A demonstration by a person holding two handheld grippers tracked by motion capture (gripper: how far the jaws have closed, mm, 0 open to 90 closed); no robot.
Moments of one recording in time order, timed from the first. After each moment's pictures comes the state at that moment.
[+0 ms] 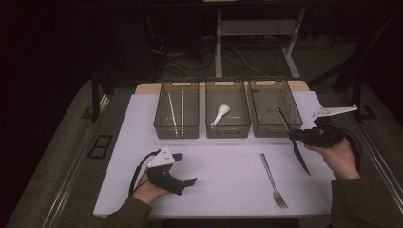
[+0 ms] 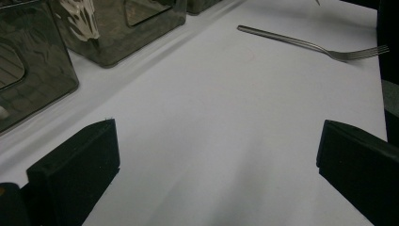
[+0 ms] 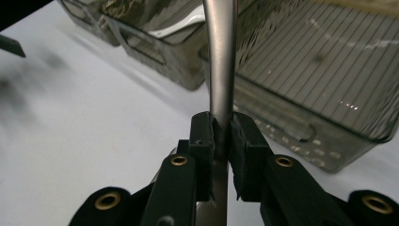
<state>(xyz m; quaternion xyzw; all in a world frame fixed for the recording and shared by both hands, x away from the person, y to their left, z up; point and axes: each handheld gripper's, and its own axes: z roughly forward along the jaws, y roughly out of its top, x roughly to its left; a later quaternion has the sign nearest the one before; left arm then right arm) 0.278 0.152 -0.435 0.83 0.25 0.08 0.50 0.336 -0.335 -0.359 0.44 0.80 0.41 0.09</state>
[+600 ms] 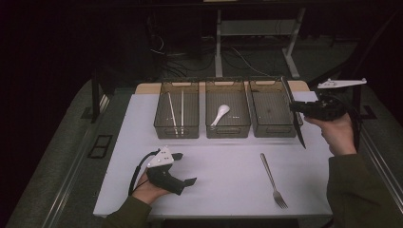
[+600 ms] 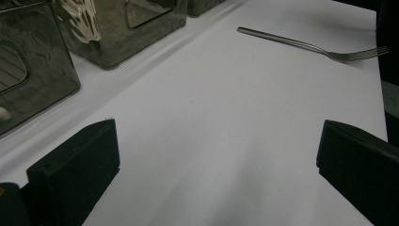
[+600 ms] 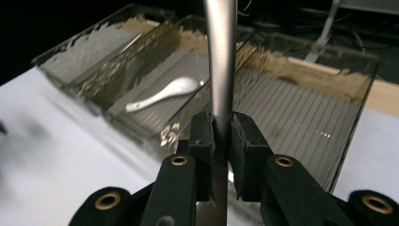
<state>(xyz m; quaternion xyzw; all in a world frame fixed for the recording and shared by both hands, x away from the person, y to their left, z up) 0.278 0.151 -0.435 0.83 0.24 0.08 0.50 0.377 -0.332 -0.306 0.45 0.76 0.45 0.15</state>
